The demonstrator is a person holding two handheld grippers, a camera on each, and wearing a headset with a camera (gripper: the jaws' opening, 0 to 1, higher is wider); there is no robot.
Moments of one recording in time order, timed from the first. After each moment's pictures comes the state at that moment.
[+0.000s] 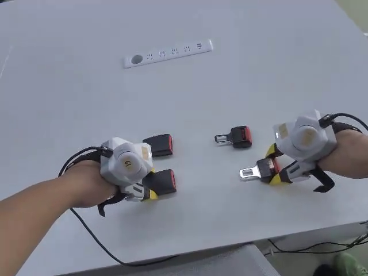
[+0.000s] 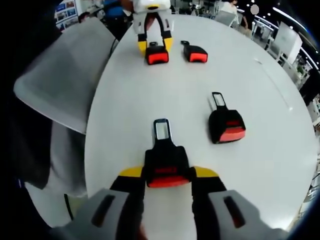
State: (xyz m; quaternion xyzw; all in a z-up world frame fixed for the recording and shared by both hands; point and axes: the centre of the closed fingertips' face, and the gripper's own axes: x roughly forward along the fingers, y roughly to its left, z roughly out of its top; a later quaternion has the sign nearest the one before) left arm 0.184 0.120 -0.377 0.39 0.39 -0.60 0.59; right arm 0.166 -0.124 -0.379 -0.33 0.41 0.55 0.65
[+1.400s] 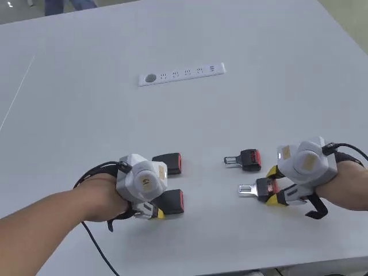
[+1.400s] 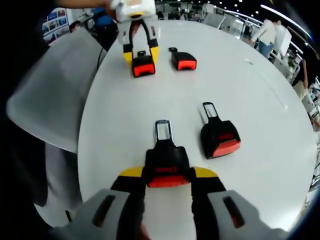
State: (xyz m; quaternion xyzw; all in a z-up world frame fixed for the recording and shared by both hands) left arm 0.182 0.121 -0.378 0.41 0.39 -0.59 0.57; right arm 0.178 -0.098 -0.378 -0.30 0.39 0.53 0.69
